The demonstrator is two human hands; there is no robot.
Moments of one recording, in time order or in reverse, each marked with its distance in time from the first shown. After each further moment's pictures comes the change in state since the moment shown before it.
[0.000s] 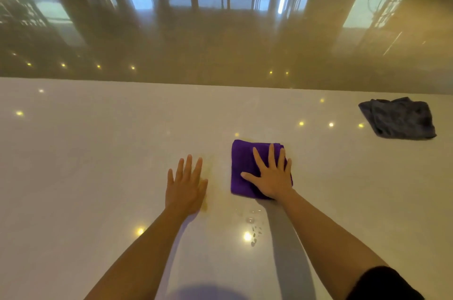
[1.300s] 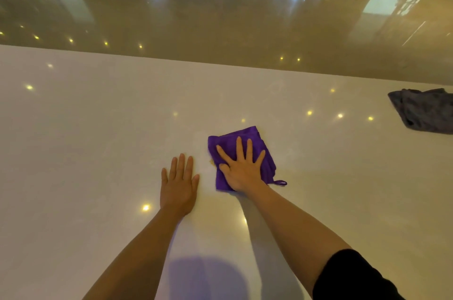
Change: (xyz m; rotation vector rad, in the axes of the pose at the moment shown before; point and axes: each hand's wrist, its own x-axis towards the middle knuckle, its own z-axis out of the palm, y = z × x) left_hand -0.035 -0.059 0.017 -0.129 -0.044 -0.130; right_hand -0.004 -0.115 0.048 -0.103 -0.050 -0.190
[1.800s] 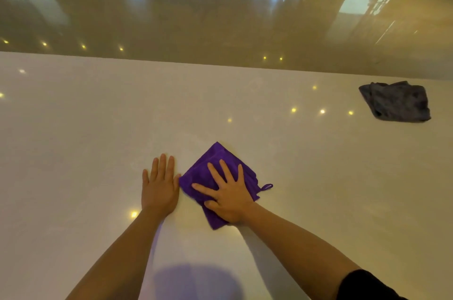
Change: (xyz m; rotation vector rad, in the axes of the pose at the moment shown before) left_hand 0.001 -0.003 0.005 0.011 0.032 0.018; right_hand -0.062 0.013 0.016 -0.110 0.000 -0.367
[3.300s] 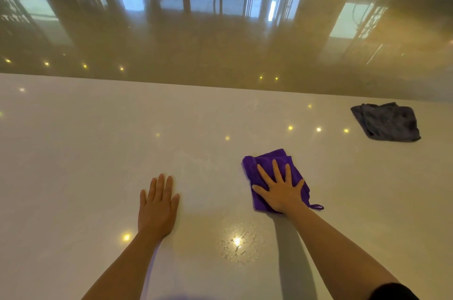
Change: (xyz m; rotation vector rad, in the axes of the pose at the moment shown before) left_hand 0.001 -0.002 0.002 -0.056 0.001 -0.024; right_hand -0.033 0.111 -0.024 0.122 -0.079 0.604
